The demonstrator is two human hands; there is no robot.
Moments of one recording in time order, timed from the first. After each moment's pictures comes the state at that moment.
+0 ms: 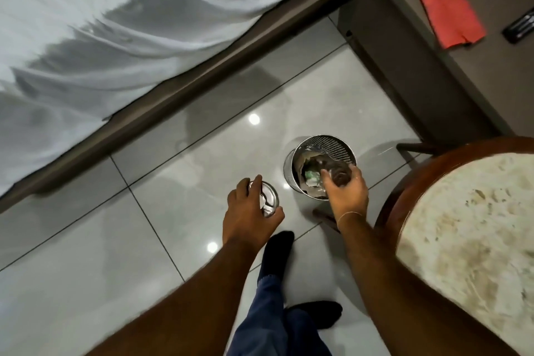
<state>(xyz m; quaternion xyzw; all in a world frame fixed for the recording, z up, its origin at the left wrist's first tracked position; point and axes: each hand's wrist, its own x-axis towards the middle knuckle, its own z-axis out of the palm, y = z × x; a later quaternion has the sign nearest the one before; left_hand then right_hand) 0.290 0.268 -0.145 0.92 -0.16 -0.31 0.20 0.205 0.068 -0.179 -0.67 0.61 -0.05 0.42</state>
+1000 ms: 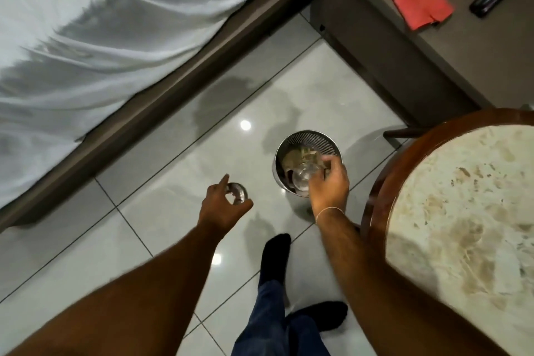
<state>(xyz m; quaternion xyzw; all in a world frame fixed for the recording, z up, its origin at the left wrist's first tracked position) 0.332 0.275 -0.203 0.88 -0.04 -0.40 0.26 0.210 0.078 -0.198 -0.65 0.62 -0.13 0.42</state>
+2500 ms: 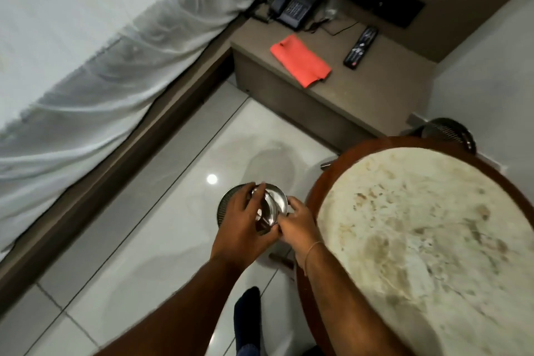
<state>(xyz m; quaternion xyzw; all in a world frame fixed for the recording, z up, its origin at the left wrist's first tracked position) 0.257 0.088 -0.096 0.79 -0.45 -0.30 0.29 0.151 -0.006 -0.111 -0.43 0.62 -0.05 0.65</state>
